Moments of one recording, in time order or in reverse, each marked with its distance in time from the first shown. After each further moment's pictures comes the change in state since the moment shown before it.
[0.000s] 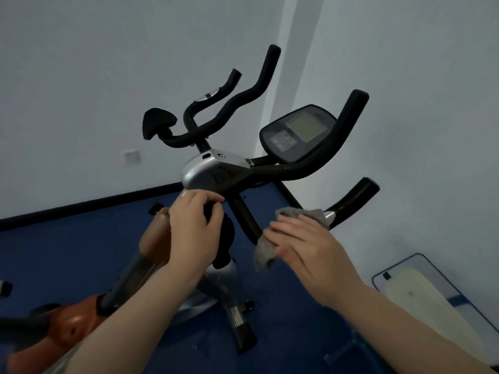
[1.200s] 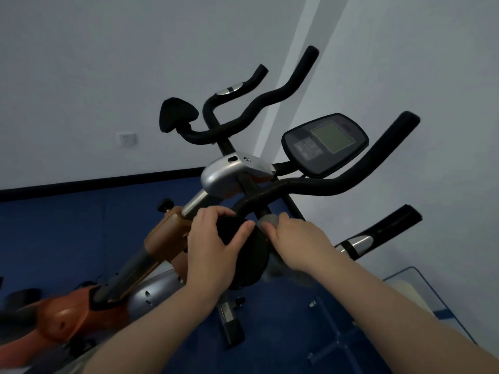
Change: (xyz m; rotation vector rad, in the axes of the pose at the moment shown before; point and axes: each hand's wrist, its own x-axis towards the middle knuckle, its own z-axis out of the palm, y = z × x) left_hand -0.006 -0.035 -0.001 -0.250 -0.027 -0.138; right_hand 0.102 -0.020 0.051 -0.225 -0.611 0.545
